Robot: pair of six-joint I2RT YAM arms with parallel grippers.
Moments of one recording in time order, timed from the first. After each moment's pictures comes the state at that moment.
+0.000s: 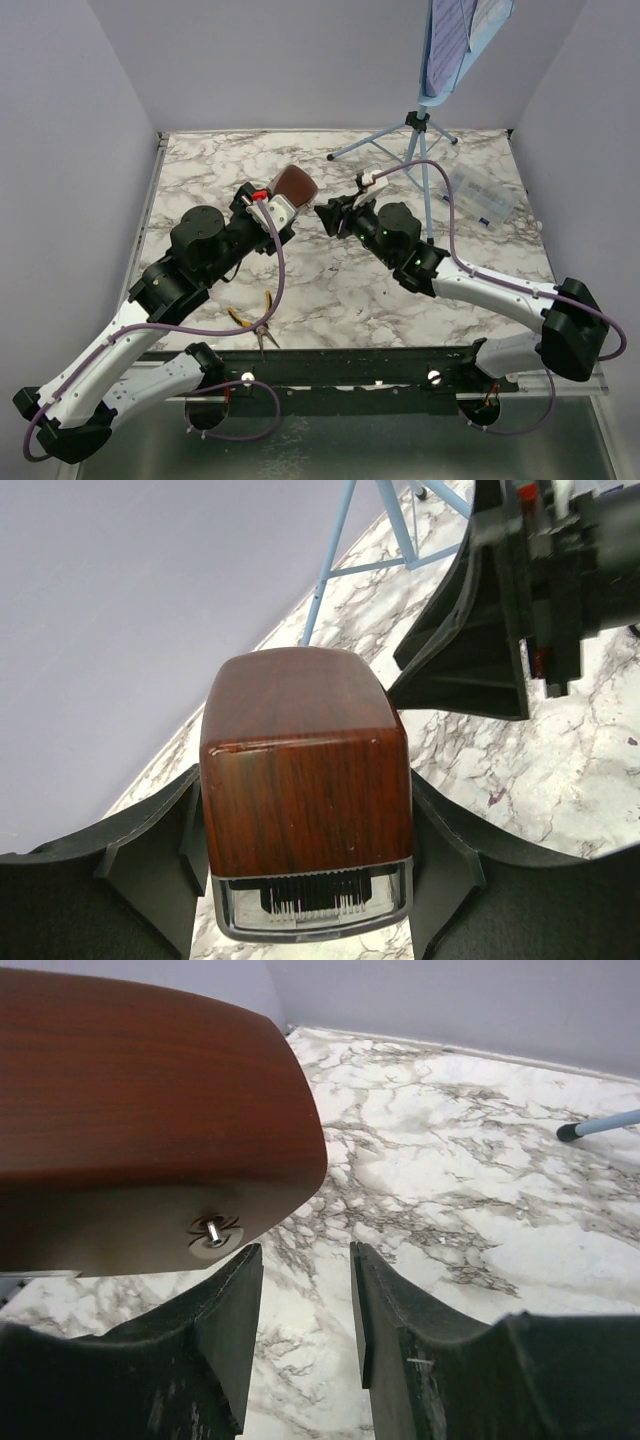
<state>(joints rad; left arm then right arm) -0.76 0.81 1.07 -0.38 -0.08 0.44 0.91 1.37 0.91 0.44 0.24 0.22</state>
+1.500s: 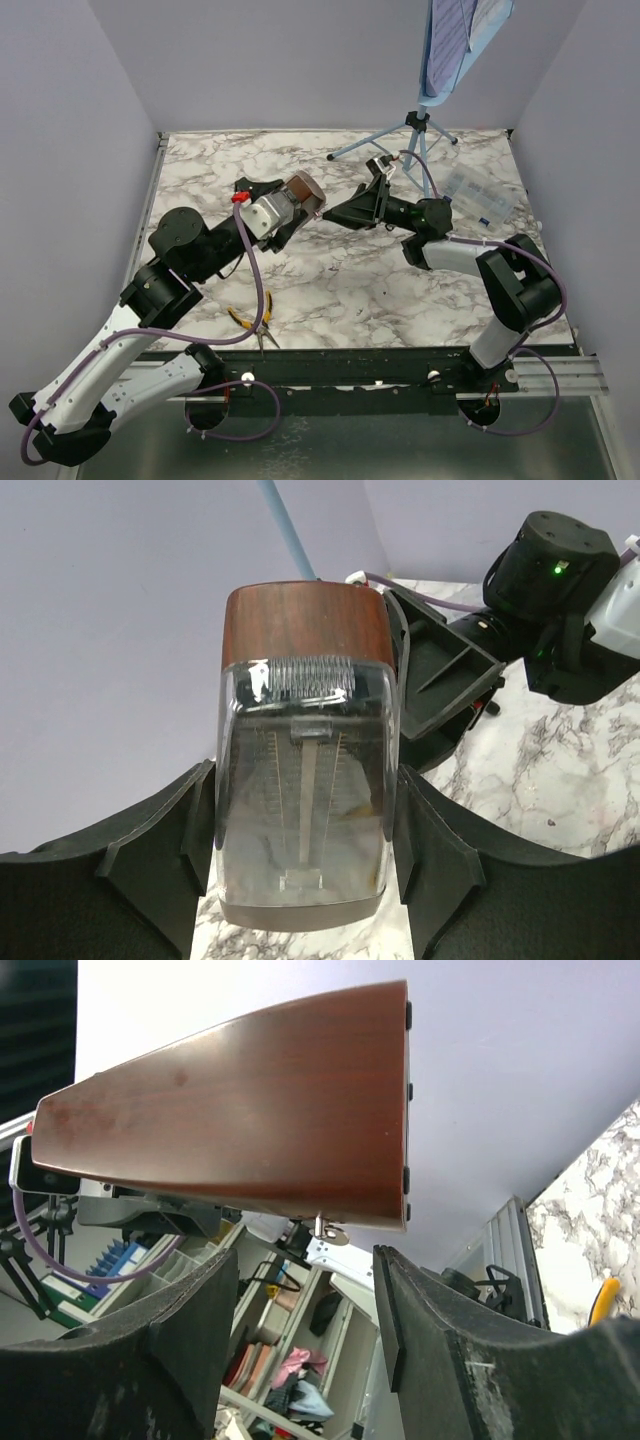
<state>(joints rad) -0.76 0.79 1.10 -0.25 0.13 0.40 0.52 1.69 0.81 1.47 -0.86 1.65</state>
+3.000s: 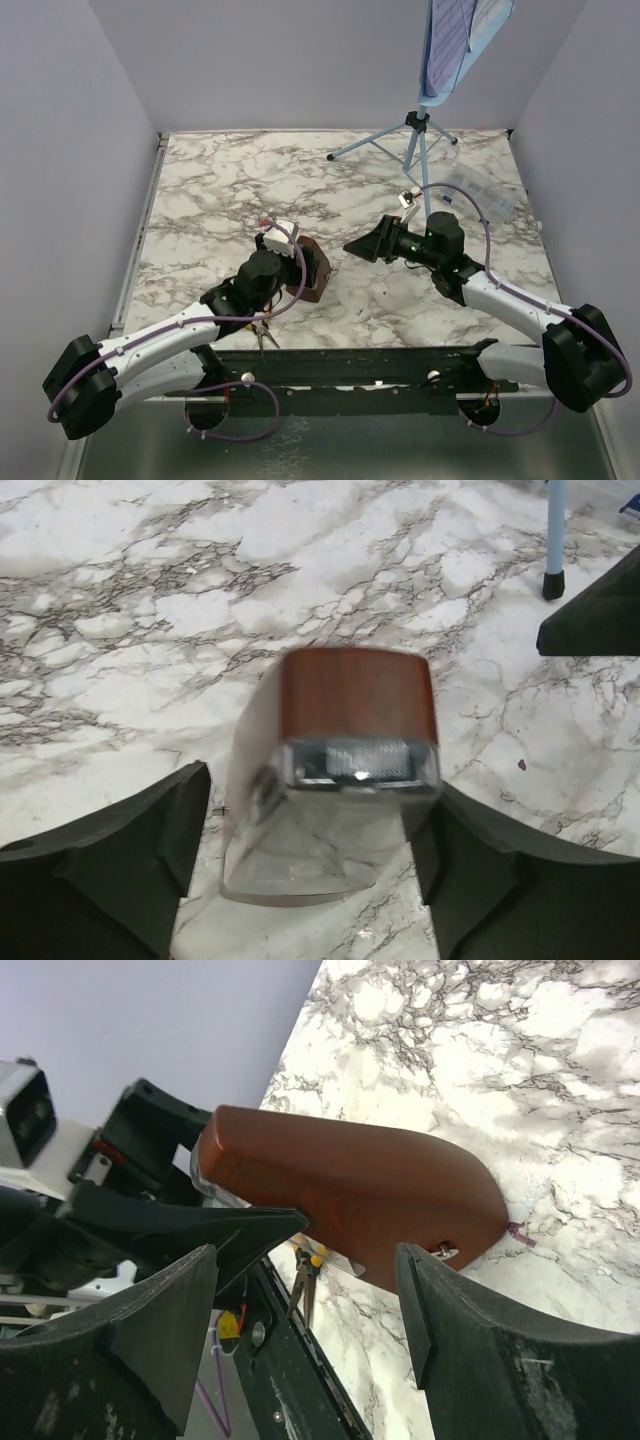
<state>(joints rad) -0.87 0.94 0.42 0.21 -0.34 -0.30 0.52 1.20 0.55 0.46 -0.54 0.80</state>
